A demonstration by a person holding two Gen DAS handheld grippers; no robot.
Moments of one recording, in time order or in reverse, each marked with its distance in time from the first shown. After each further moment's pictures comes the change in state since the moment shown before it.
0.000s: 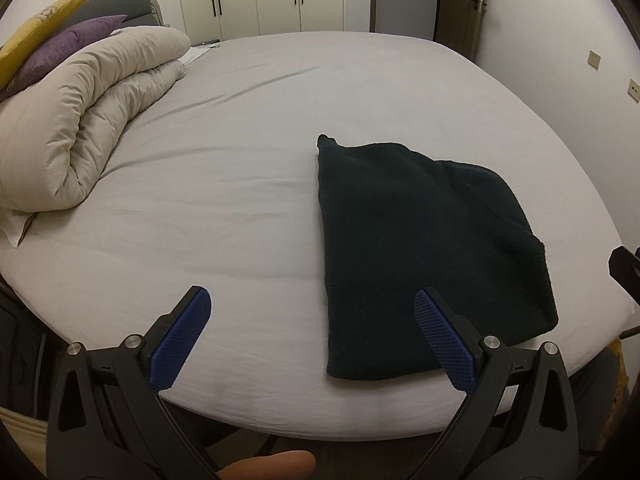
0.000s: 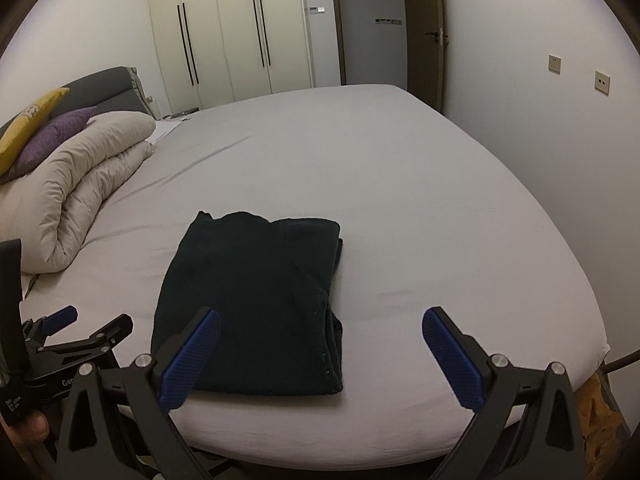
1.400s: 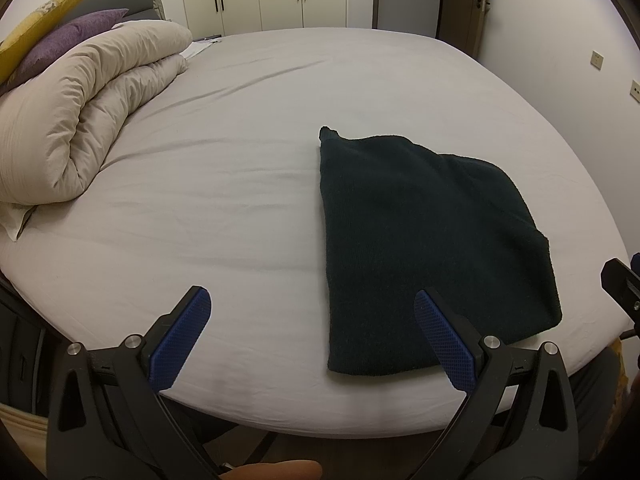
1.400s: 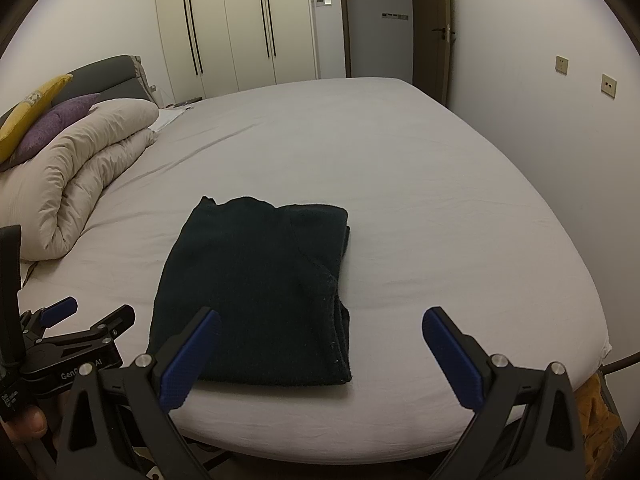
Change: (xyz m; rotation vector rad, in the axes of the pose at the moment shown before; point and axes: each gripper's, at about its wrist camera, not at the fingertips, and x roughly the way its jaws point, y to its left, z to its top) left arm 0.005 0.003 -0.006 -0.011 0.009 -0.001; right arm 0.005 0.004 -0.010 -0.021 0.024 0.004
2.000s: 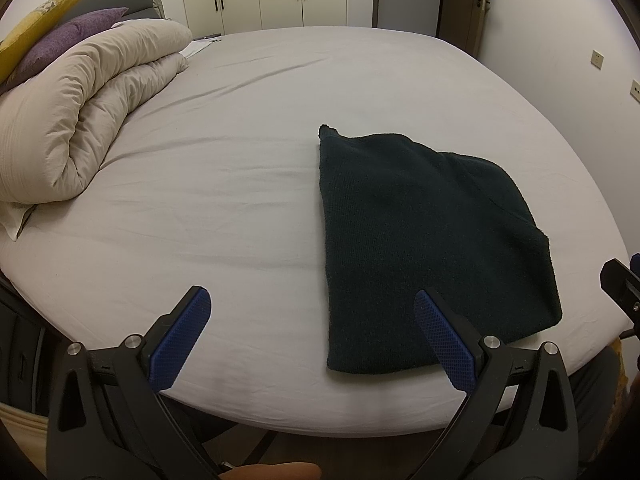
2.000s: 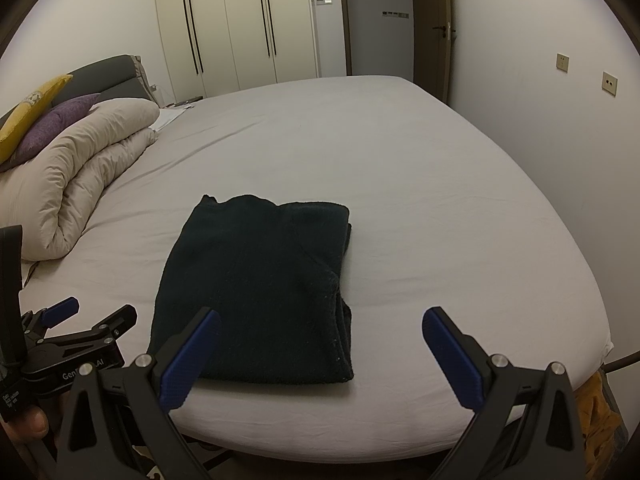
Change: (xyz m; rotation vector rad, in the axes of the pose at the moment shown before) left arm -0.002 0.002 -0.003 0.000 0.003 -0.002; right arm 0.000 0.000 -0.001 0.000 0.002 0.000
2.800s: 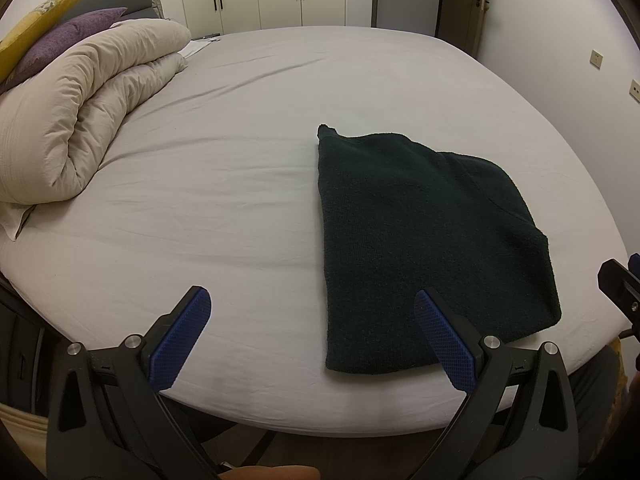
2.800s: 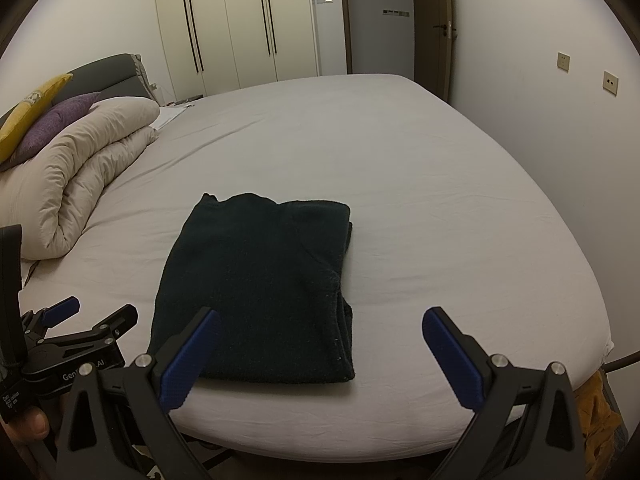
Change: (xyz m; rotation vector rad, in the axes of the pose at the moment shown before) left arm -0.001 0.000 0.000 0.002 0.001 -0.001; right arm 0.000 0.000 -0.002 -0.001 0.003 0.002
